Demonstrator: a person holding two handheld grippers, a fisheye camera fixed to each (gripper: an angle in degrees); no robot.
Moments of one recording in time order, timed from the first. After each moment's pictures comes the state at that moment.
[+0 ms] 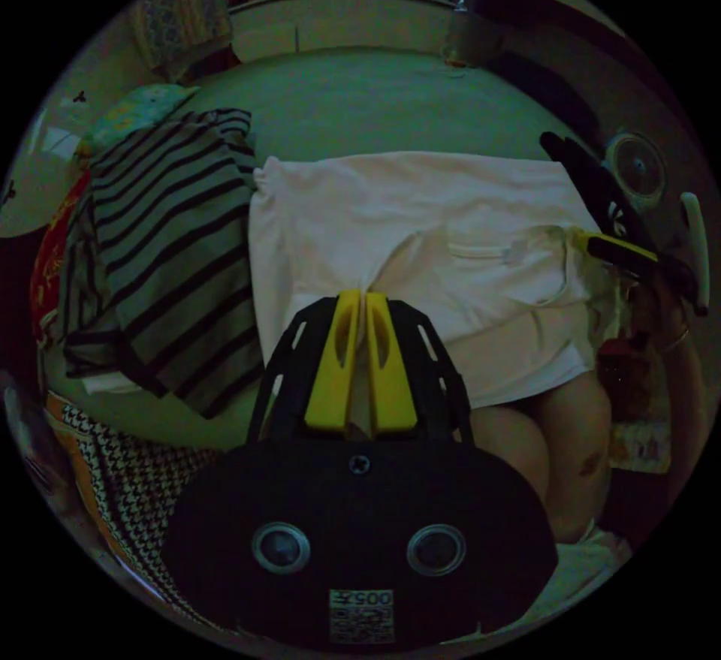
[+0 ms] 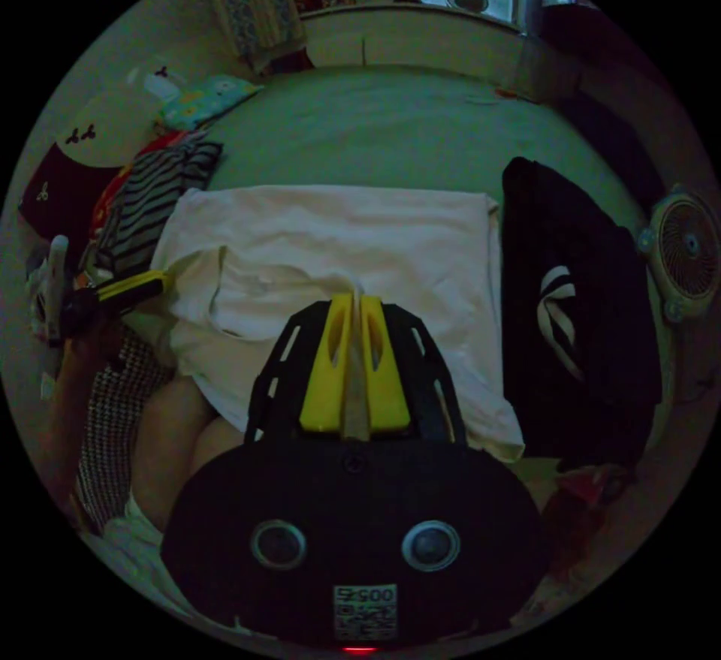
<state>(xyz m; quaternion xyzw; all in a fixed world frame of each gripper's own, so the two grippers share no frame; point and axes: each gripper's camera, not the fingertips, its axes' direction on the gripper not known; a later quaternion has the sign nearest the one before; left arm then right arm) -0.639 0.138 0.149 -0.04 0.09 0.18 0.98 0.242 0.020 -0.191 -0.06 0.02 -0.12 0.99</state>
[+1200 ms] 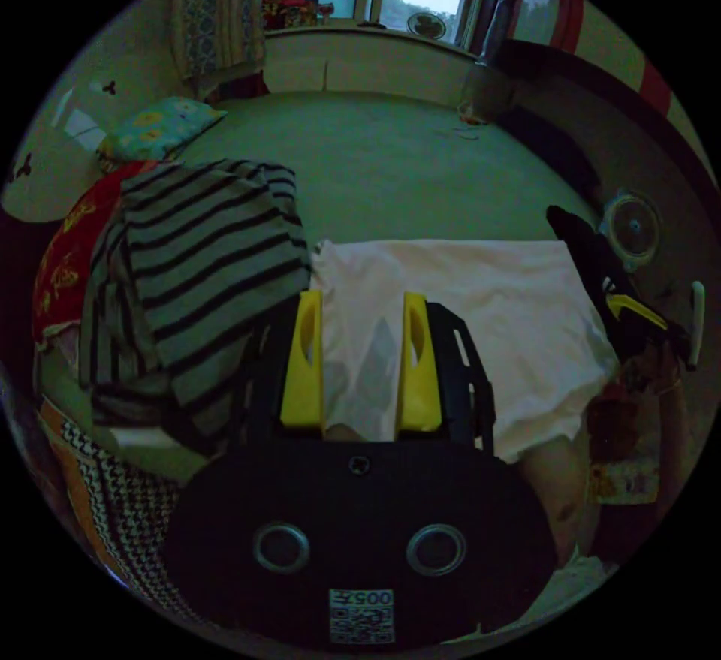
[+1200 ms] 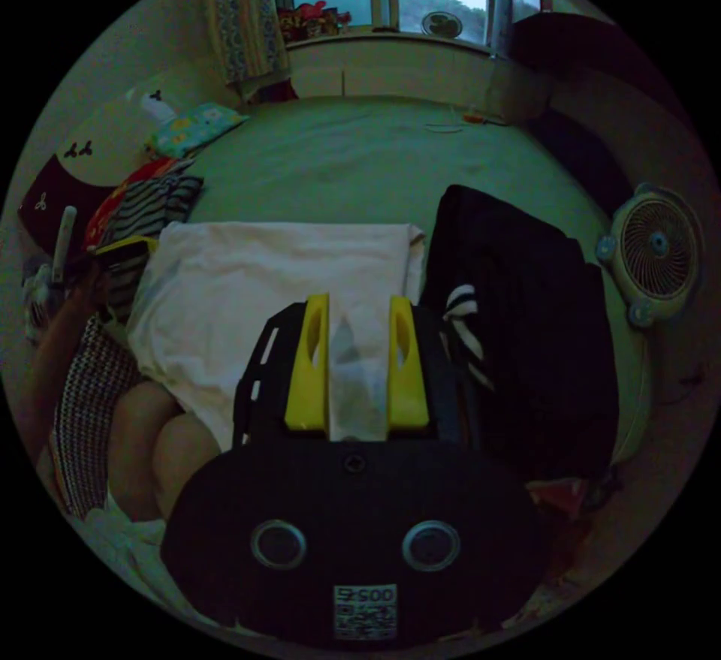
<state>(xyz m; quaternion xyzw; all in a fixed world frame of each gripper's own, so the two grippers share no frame) -0.650 -0.016 0.183 0.01 0.10 0.14 0.99 0.291 -0.058 -0.184 -0.02 0.07 -0.11 0.99</state>
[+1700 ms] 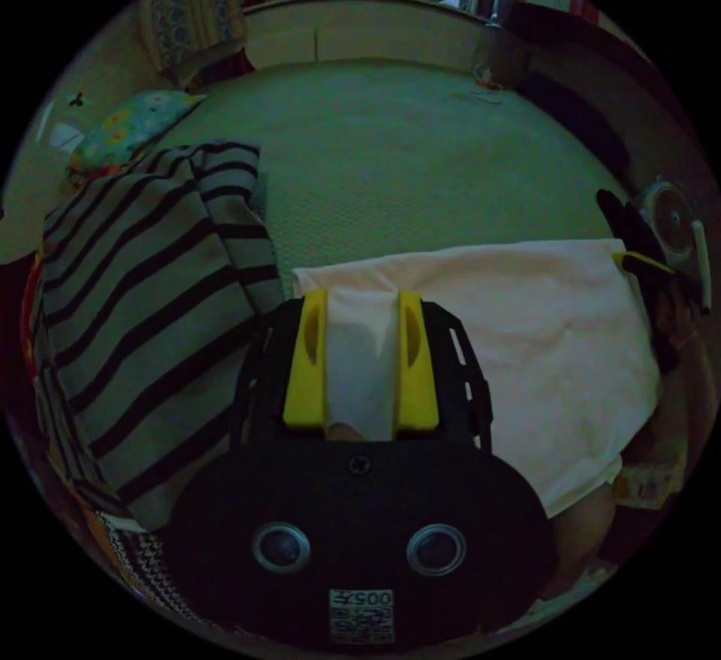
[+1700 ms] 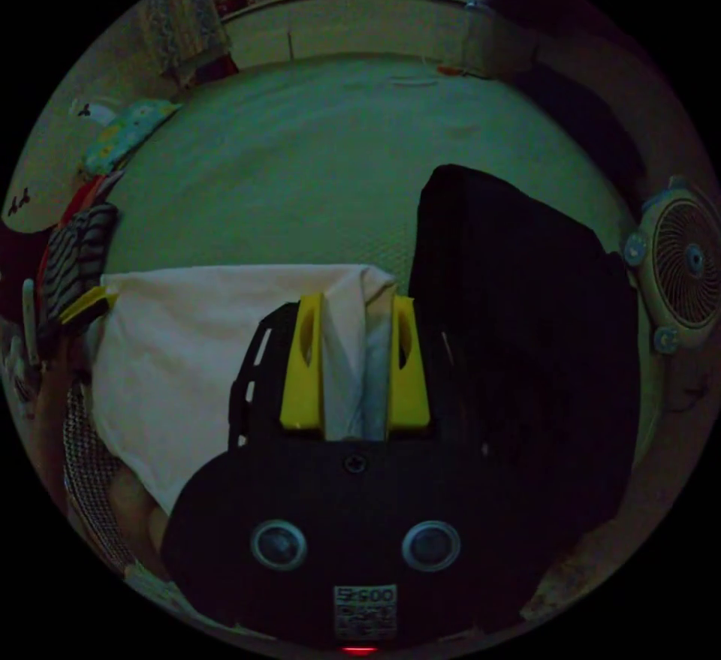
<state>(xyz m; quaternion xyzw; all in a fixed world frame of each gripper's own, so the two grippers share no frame) -0.606 -0.086 0.267 -0.02 0.07 0.17 0.98 0.323 -0.152 -0.089 -0.07 0.10 -0.04 0.99</state>
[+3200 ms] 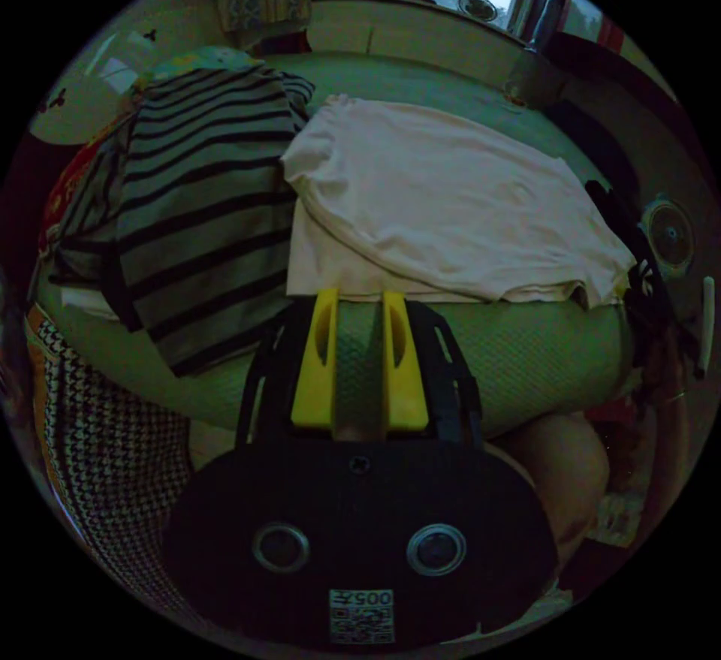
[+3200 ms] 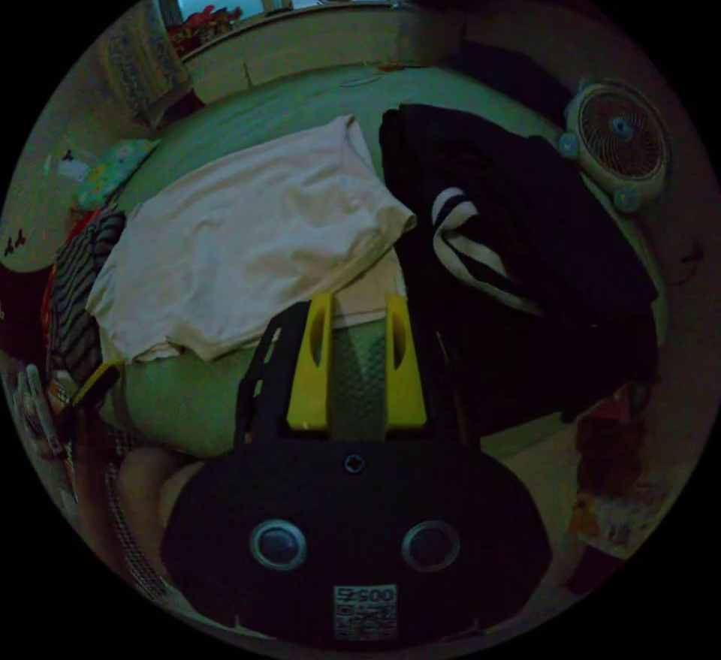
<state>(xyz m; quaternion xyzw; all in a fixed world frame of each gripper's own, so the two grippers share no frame) -0.573 0.058 0.216 -0.03 0.06 0.06 1.00 0.298 -0.014 -0.142 -0.03 0.11 0.06 0.99</state>
